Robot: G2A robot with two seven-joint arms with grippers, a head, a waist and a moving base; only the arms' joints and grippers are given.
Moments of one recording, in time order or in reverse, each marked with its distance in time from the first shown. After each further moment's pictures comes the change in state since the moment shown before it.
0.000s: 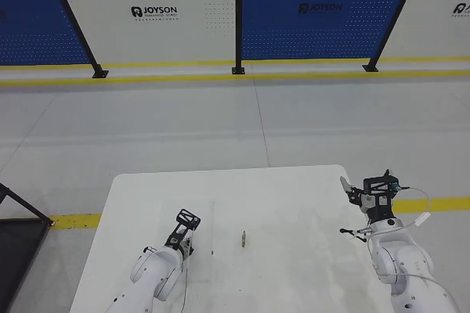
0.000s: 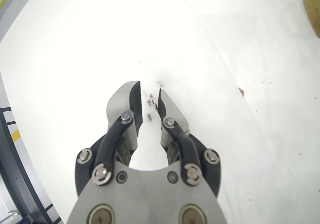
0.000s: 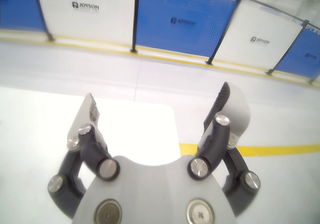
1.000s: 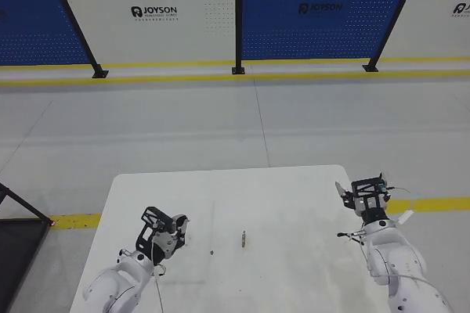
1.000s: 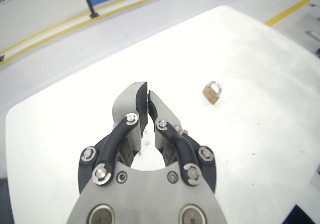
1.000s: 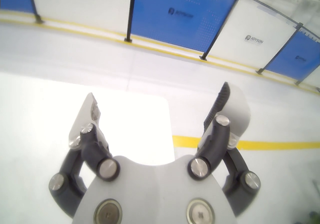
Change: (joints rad) left arm 0.266 0.050 -0.348 -0.192 -0.308 -0.429 0.705; right arm -0.005 -0.004 -0.077 -0.018 -0.156 0.024 0.102
